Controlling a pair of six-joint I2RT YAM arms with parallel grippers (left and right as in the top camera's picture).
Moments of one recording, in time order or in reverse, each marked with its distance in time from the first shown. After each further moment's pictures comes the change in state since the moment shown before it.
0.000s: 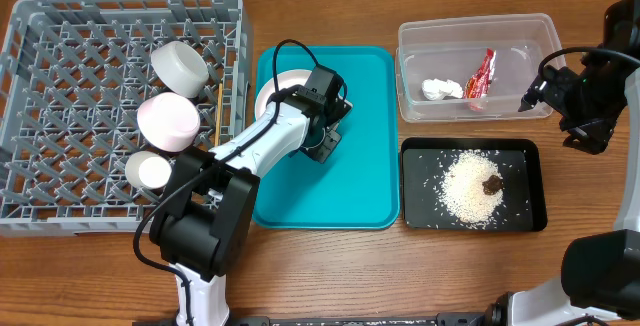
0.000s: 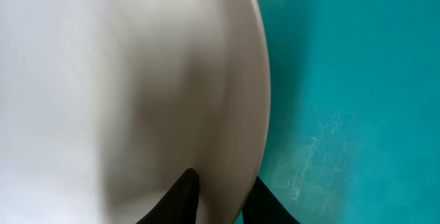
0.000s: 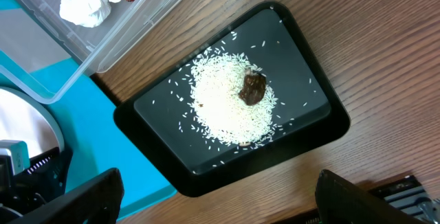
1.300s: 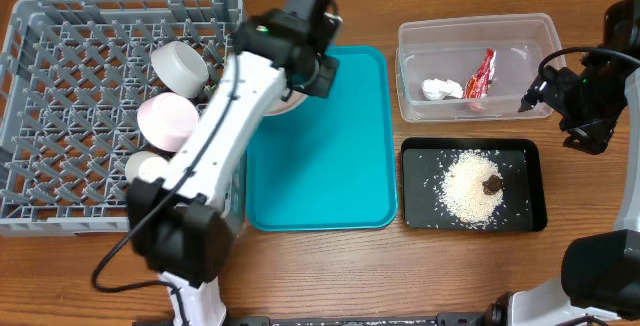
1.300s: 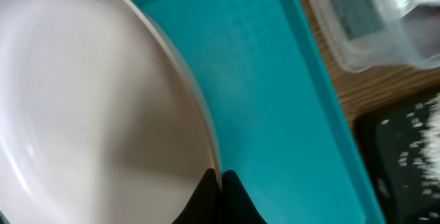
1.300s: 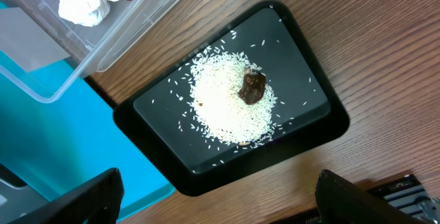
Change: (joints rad) left arm 0.088 -0.072 0.554 -0.412 0.098 -0.225; right arm 0.000 0.000 0.000 -0.003 0.000 -0.001
